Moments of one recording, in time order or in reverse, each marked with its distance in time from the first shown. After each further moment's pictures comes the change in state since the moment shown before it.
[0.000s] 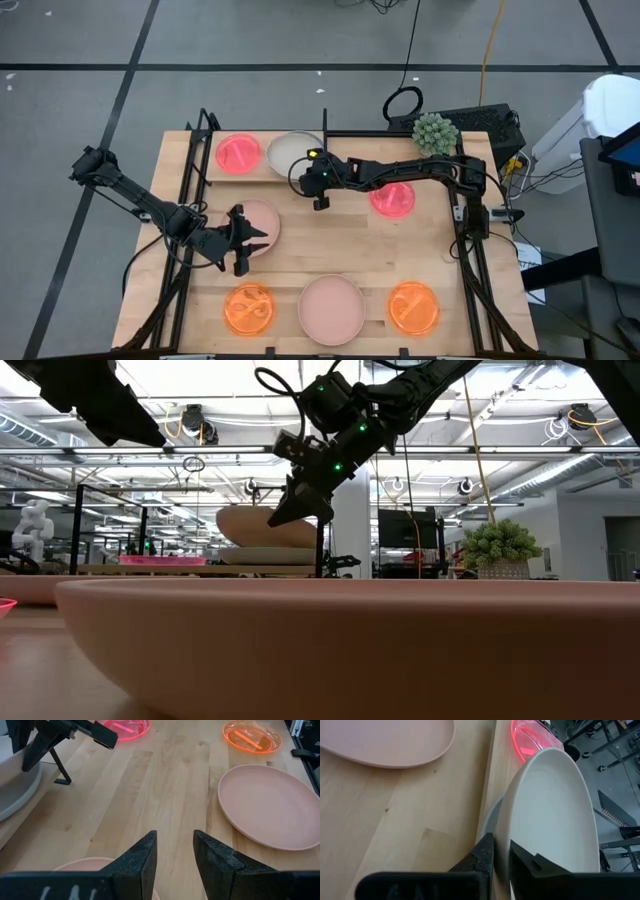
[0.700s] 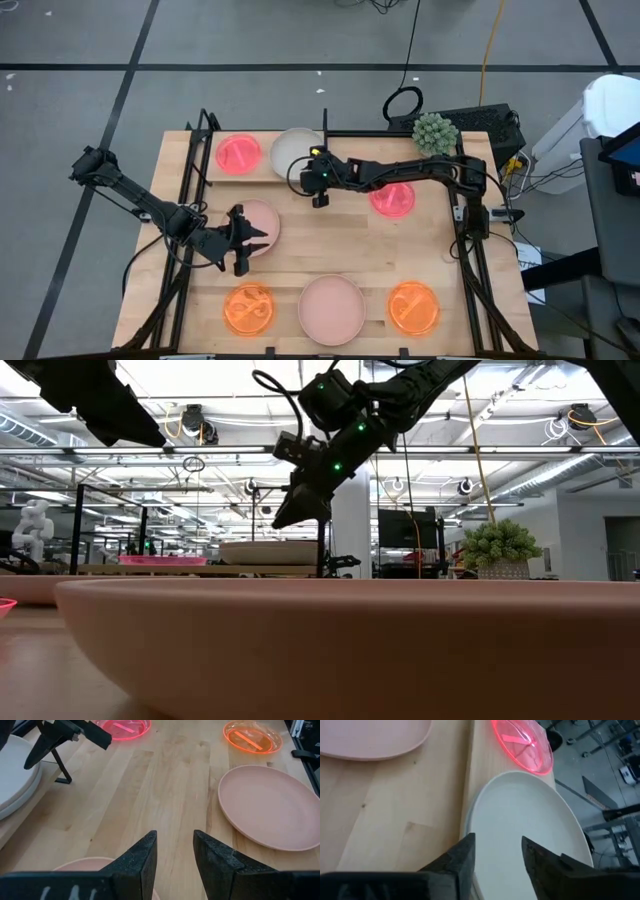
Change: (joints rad) left arm 0.000 0.000 0.000 0.000 -0.002 -0.005; right arm 0.010 -0.007 0.000 -0.004 0.103 0.036
